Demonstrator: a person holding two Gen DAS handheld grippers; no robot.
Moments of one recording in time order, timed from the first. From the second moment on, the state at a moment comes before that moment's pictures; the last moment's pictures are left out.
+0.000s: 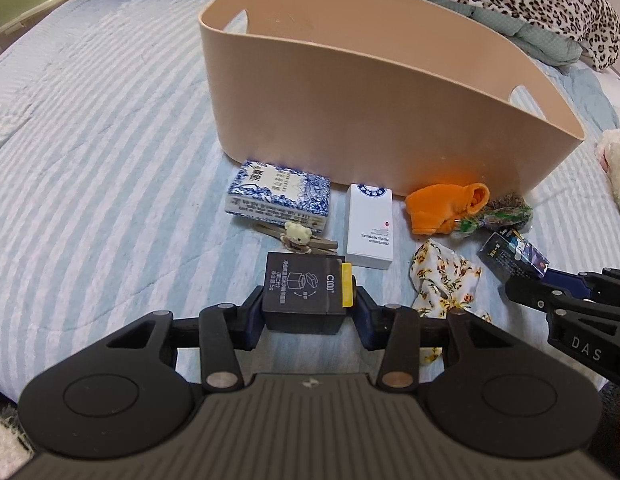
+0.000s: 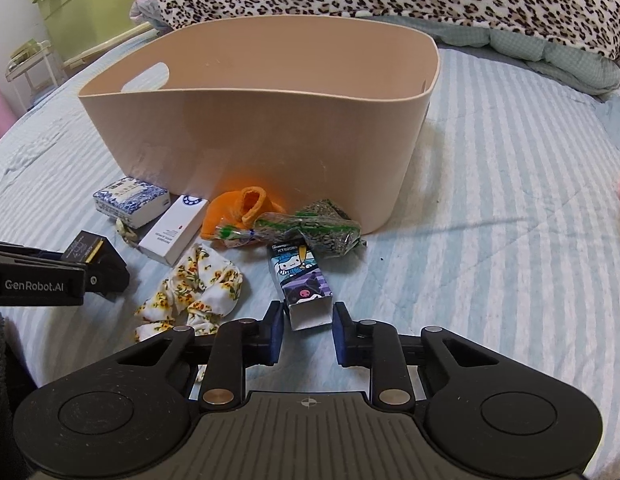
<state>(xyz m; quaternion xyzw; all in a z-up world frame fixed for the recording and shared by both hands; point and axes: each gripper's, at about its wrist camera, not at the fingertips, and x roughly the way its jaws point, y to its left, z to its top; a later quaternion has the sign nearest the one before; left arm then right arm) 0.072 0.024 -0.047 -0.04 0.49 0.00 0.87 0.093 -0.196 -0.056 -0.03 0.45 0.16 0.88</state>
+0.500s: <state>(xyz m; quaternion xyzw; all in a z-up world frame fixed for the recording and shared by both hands) 0.068 0.028 0.013 -0.05 0.44 0.00 0.90 0.068 -0.215 -0.005 0.00 0.40 0.17 0.90</state>
